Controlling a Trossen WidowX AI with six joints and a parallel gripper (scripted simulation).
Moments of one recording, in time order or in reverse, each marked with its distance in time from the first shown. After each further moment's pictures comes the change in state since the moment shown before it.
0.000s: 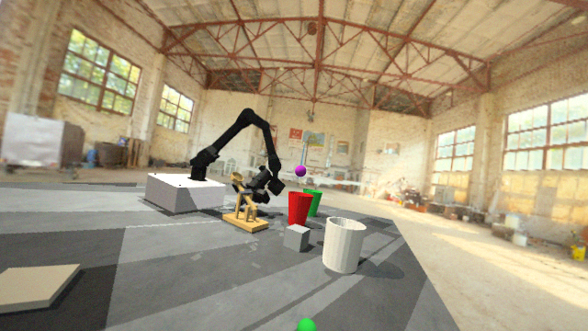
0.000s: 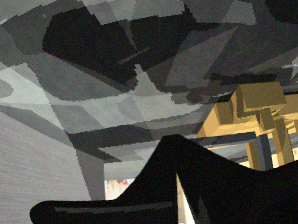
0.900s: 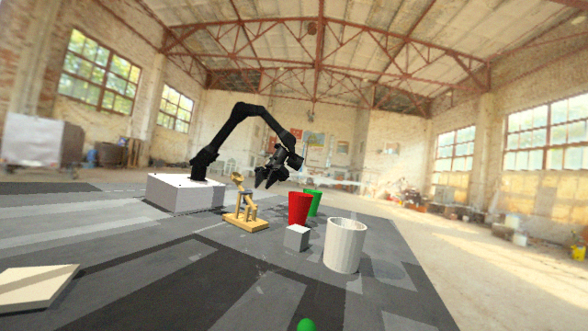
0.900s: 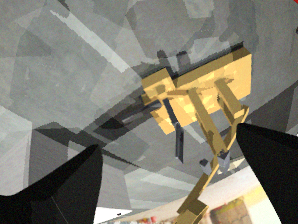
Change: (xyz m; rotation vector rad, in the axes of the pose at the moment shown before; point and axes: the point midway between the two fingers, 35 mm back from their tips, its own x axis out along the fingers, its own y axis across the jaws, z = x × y) arm -0.102 -0.052 -0.028 0.351 -0.243 0.049
